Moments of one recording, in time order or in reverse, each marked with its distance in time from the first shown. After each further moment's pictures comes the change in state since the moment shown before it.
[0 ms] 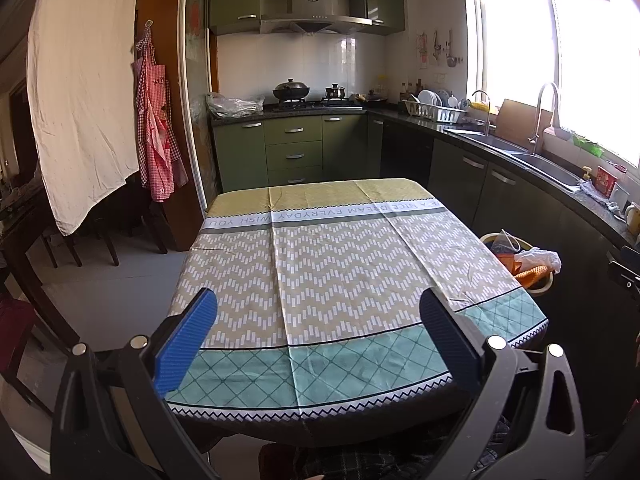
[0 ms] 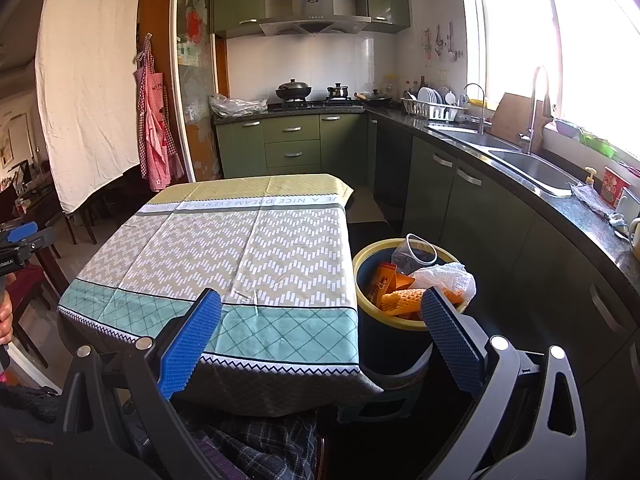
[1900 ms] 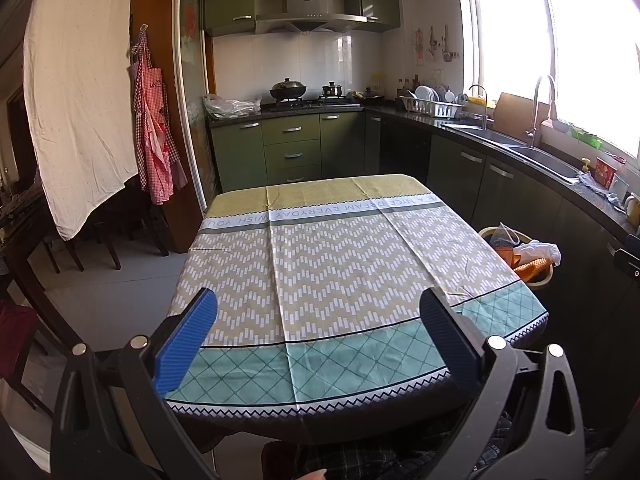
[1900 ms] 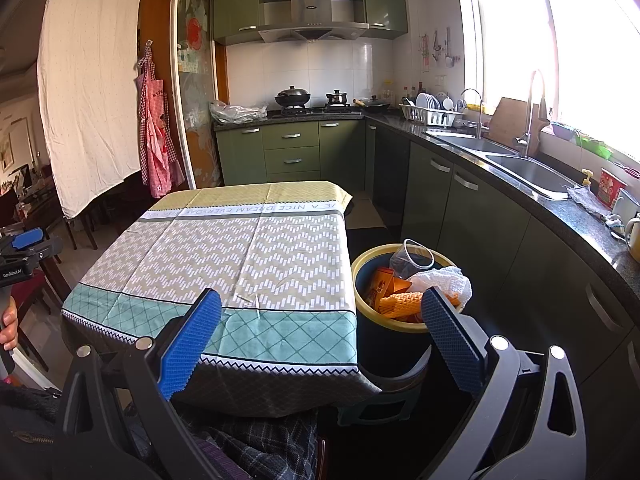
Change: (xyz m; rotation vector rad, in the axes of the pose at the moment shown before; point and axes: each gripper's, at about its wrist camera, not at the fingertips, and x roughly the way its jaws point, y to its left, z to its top) left arm -0.003 -0.008 -0.004 0.020 0.002 0.004; right arm -0.015 0.004 0.000 0.004 -0.024 -0.003
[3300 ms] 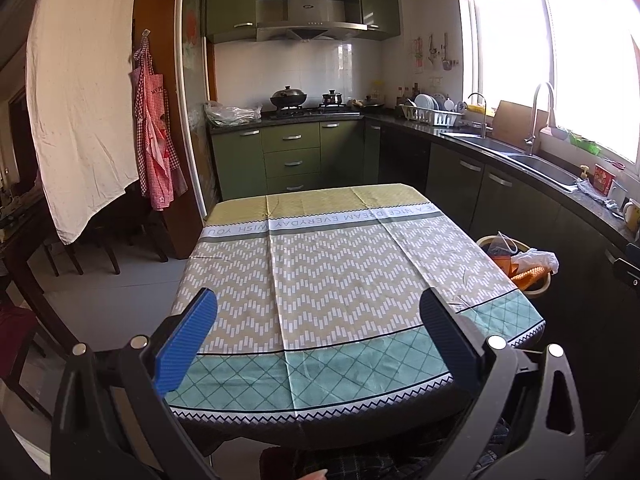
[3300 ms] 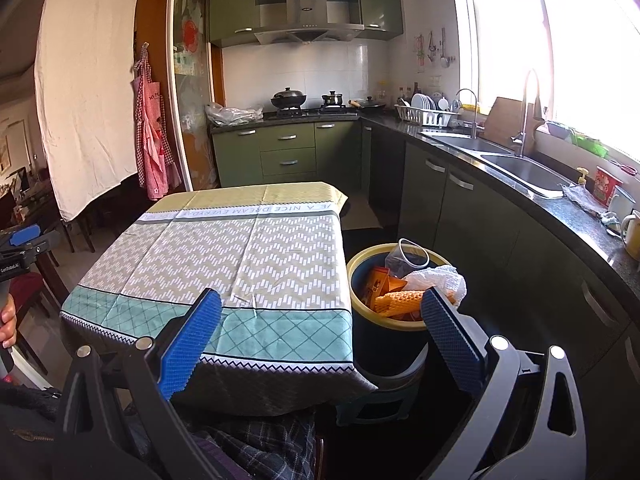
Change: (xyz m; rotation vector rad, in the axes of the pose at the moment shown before) left arm -0.003 0.003 0.008 0.001 -0.026 -0.009; right arm -0.006 -0.003 -0.001 0.012 -0.005 -0.016
